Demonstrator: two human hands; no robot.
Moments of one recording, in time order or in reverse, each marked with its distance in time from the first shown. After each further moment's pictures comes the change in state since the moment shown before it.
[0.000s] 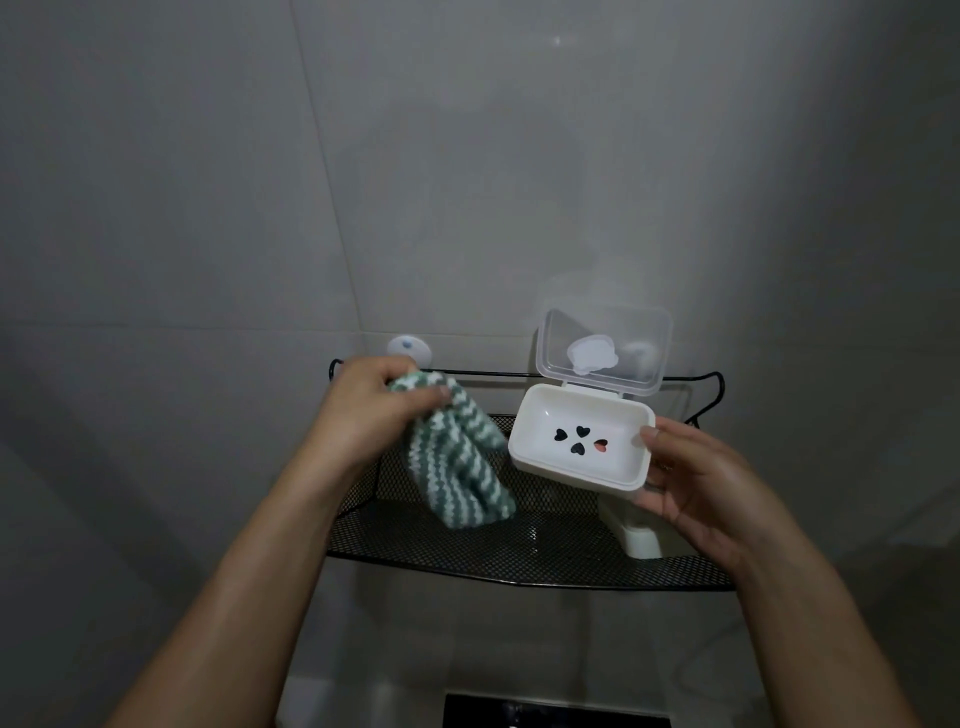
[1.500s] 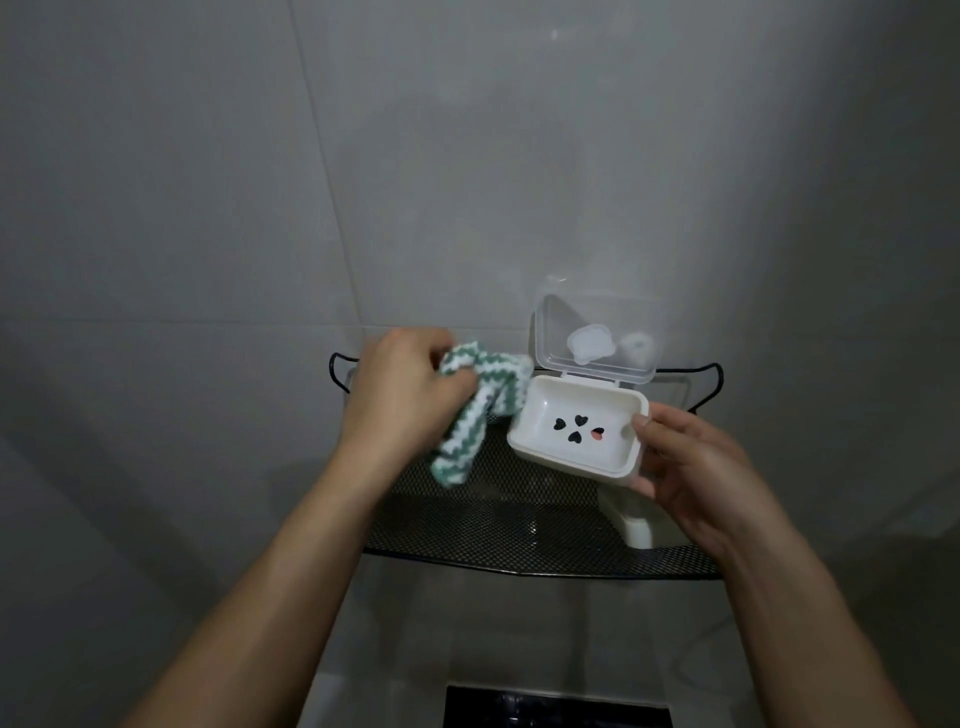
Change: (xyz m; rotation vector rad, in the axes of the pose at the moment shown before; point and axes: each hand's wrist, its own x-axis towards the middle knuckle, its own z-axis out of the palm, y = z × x) left_hand -0.011 0.040 0.018 0.543 0.174 0.254; right_hand -0.002 0.003 0.012 -0.094 0.051 -0.106
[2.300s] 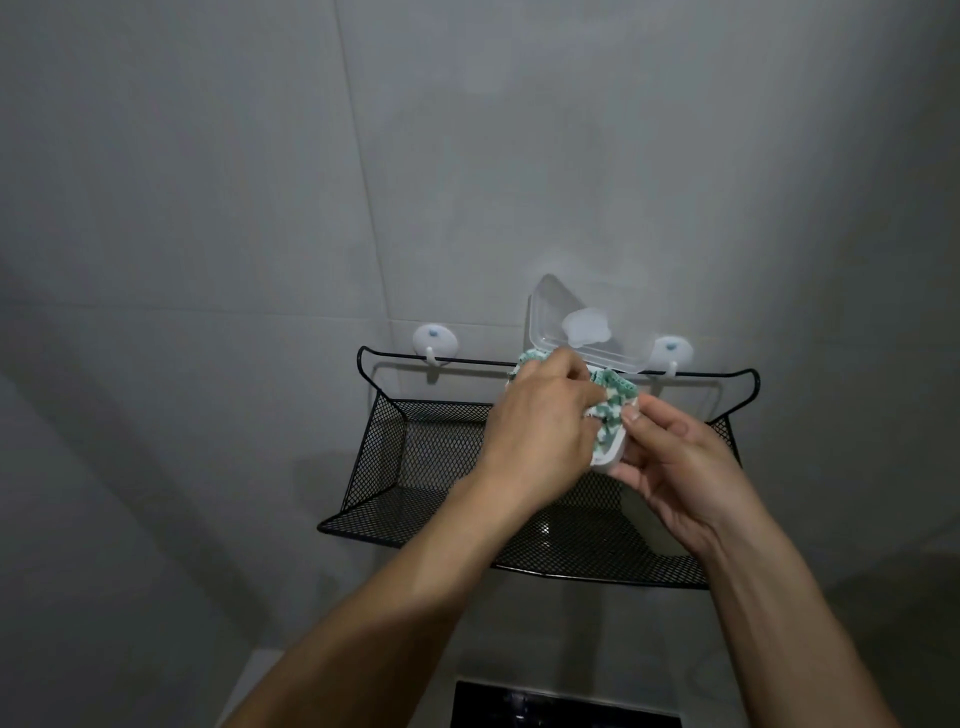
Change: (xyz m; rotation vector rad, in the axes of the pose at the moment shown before) left_hand -0.023 0.048 0.054 -0.046 -0.193 0.290; right_hand 0.013 0.014 0.026 0.178 -0.196 -0.036
